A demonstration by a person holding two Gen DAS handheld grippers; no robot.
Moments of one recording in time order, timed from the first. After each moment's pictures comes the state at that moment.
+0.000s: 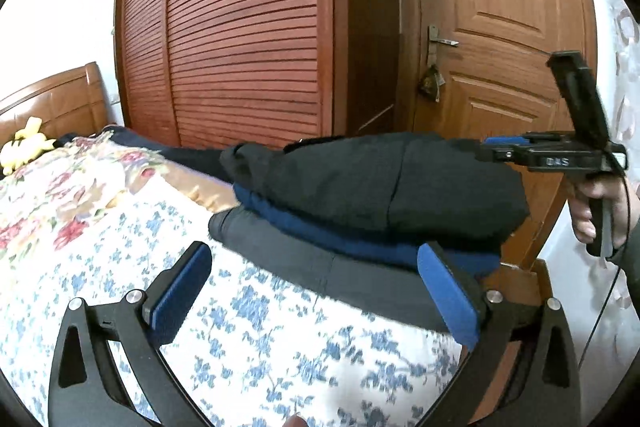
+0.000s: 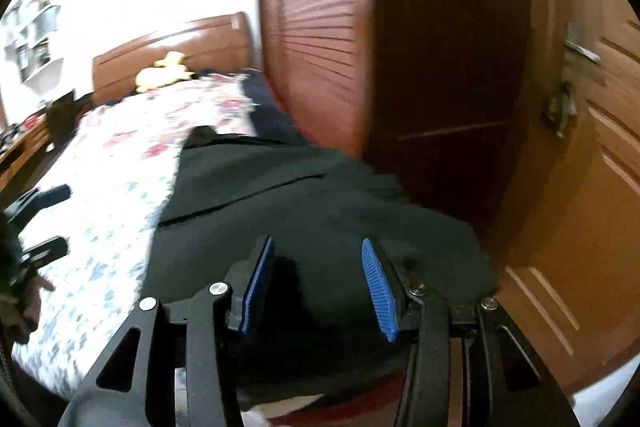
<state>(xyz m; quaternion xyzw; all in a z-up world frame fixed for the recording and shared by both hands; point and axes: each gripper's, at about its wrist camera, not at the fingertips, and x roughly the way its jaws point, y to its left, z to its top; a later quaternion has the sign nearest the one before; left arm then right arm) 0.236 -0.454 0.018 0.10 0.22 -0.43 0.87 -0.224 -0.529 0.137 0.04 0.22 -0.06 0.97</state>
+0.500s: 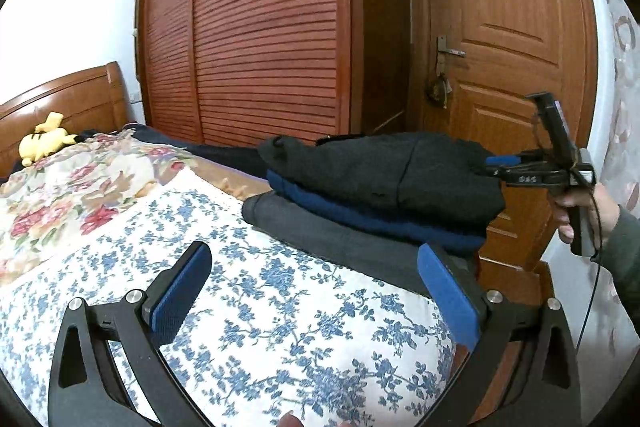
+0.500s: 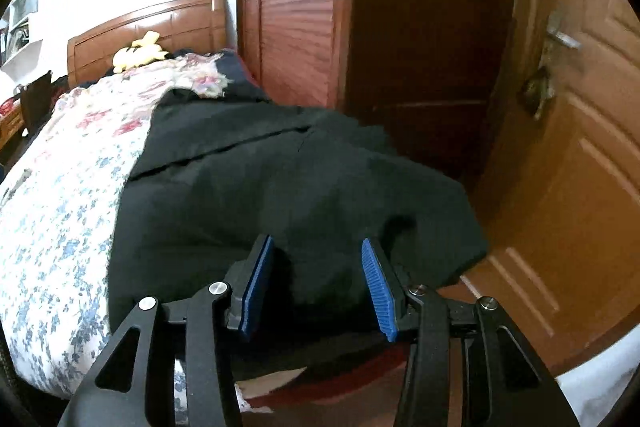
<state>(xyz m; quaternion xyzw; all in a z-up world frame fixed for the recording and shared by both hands) 0.203 -0.389 0.031 0.09 0.20 -0.41 0.88 -0.275 -0.546 0.138 0.04 0.24 -0.13 0.96</state>
